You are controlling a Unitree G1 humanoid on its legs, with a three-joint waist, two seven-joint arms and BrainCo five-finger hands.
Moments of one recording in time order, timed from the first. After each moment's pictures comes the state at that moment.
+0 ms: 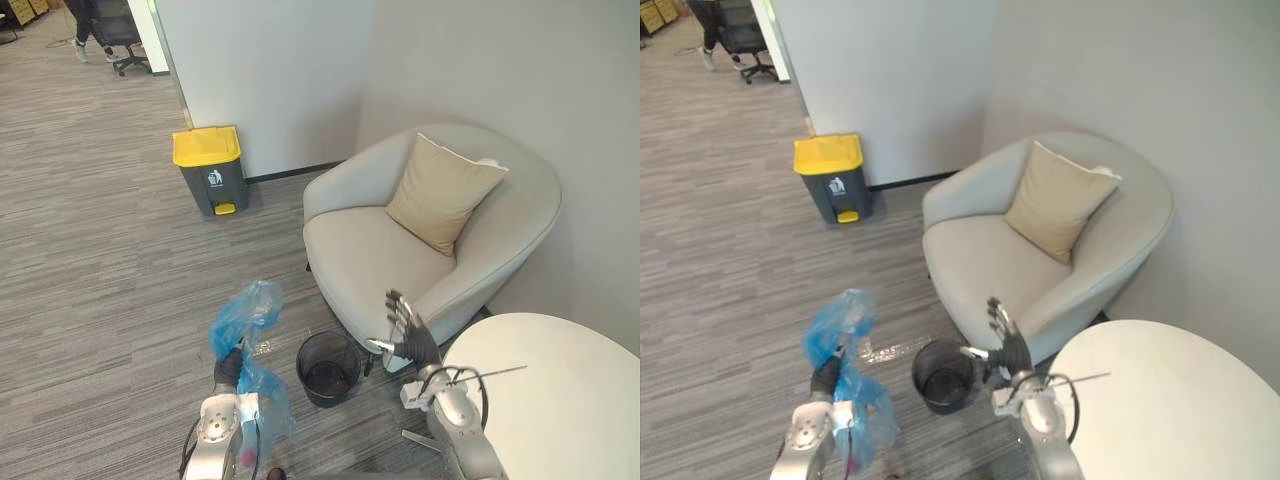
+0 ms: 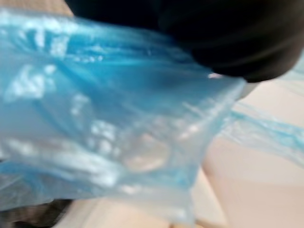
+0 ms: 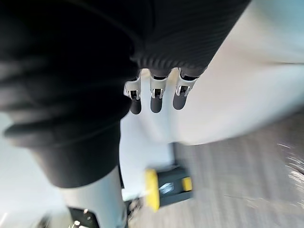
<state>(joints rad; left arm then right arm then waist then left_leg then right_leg) 0.18 0.04 0.07 0.46 -0.05 -0.07 0.13 0.20 -0.04 0.05 0.29 0.25 -0.10 0.08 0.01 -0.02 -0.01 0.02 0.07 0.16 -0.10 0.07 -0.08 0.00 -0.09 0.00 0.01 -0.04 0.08</state>
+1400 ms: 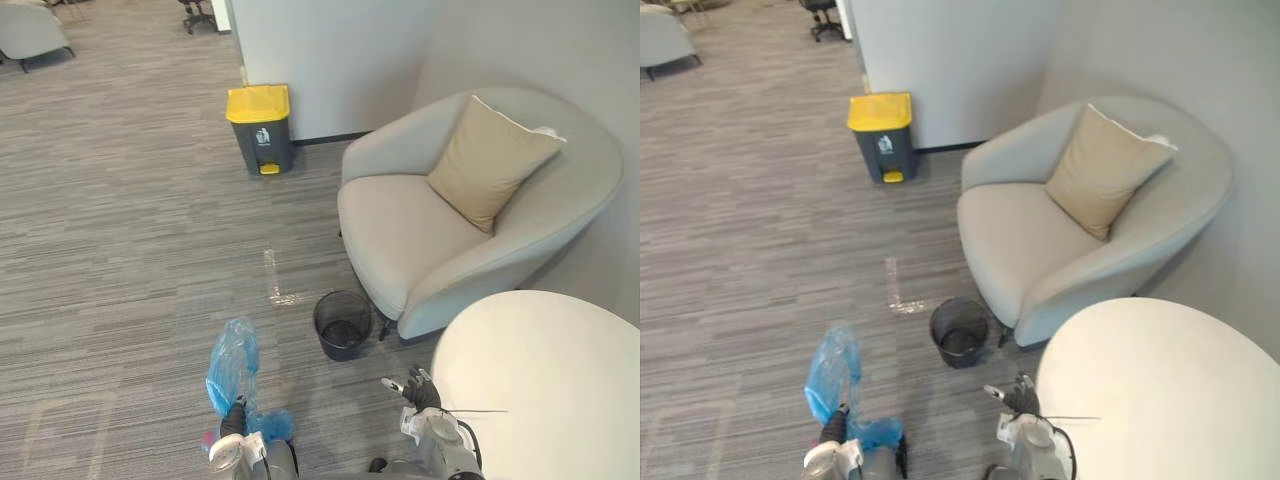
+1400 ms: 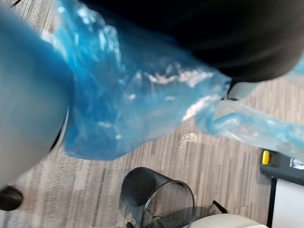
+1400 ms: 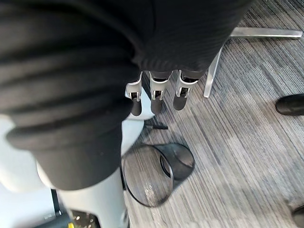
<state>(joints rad) 0.11 -0.06 0.20 0.80 -0.12 -0.03 0.13 0.02 0.03 -0.09 0.74 0.15 -0.04 -0.13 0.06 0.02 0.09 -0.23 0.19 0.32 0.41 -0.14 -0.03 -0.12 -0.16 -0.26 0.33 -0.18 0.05</state>
